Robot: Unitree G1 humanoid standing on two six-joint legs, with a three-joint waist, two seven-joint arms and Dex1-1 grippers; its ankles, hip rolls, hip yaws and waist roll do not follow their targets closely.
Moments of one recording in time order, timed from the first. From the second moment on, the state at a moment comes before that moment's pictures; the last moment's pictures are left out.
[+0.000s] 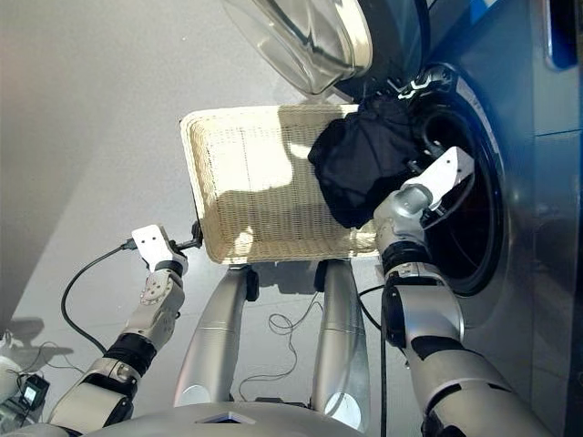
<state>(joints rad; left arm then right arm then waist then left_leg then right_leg) -0.26 0.24 -0.26 0.61 -0.58 -0.31 0.24 -0.91 -0.39 -0.17 1.15 0.58 -0.33 -0.71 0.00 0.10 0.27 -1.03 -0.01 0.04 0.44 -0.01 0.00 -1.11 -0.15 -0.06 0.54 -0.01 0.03</state>
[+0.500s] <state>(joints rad) -0.27 0.27 -0.27 0.61 -0.63 -0.31 0.24 -1.00 -0.71 -0.20 1.23 0.63 -0.36 -0.89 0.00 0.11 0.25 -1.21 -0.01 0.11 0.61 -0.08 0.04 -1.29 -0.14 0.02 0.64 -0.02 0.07</state>
